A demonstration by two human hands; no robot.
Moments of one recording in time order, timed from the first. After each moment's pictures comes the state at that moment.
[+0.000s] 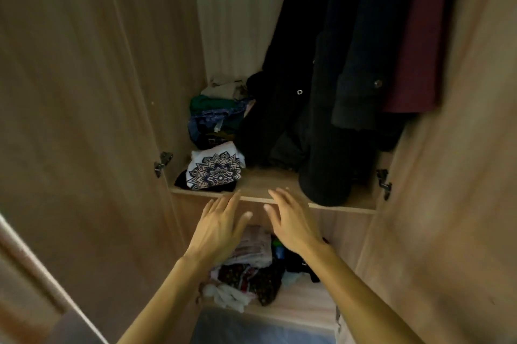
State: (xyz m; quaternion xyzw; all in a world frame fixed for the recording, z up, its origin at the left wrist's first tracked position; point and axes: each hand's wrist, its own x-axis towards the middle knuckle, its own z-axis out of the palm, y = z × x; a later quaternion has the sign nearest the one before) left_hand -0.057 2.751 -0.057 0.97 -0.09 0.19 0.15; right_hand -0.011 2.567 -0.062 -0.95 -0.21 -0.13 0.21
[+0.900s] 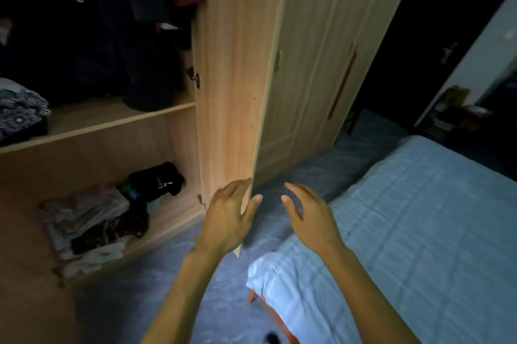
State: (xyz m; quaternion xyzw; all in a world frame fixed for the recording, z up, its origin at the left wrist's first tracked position) left_hand -0.344 2.649 -0.116 0.81 -0.44 0.00 0.38; right_hand -0.470 2.500 -0.119 -0.91 0.23 -0.25 0.23
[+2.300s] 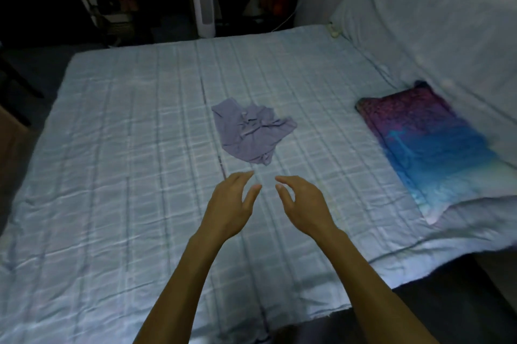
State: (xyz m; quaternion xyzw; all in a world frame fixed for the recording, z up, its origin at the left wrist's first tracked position) left_hand -1.062 2.248 -0.191 0.49 -0.79 -0.31 0.19; right_hand -1.232 2.305 -0.196 -0.58 0.73 -0.29 0.20
